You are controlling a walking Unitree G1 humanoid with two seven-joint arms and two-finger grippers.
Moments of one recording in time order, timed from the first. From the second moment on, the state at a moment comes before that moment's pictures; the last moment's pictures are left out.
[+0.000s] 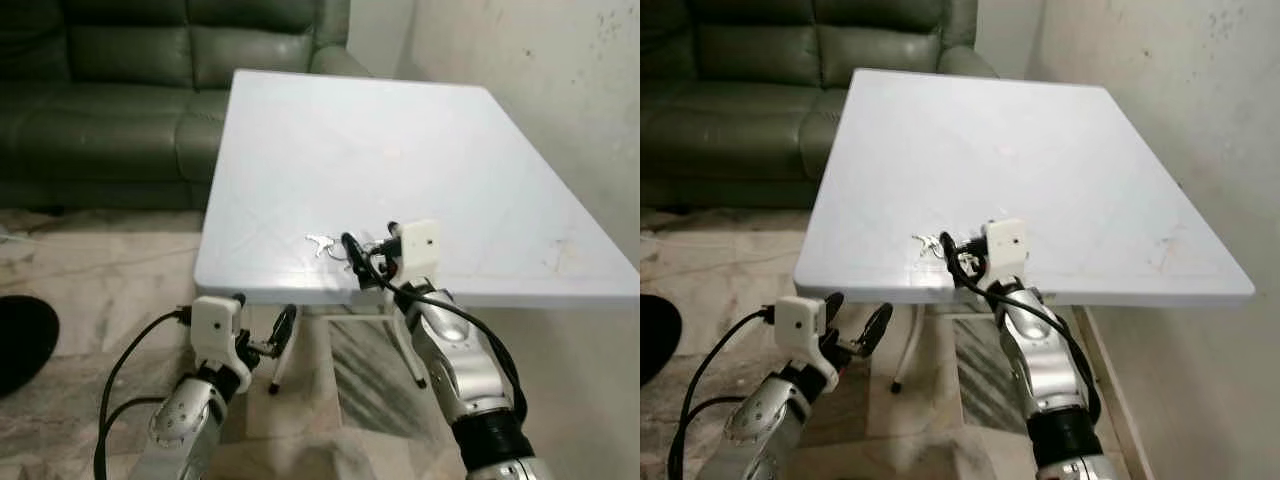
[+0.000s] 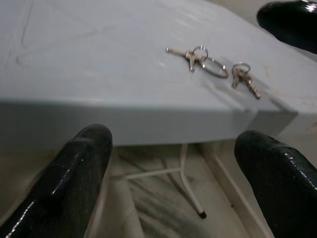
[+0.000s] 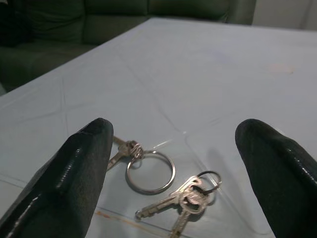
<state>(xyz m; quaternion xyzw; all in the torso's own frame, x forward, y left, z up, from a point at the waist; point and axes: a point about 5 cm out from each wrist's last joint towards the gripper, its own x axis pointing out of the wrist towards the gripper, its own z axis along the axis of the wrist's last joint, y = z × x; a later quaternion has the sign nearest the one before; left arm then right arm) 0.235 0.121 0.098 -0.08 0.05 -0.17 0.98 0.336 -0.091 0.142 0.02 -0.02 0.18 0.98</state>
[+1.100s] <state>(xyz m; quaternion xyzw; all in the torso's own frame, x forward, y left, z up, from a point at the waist) 0.219 0.118 0.102 -0.09 0.08 -0.16 0.98 0.356 -0.073 0.163 0.12 -0.02 0.15 0.98</state>
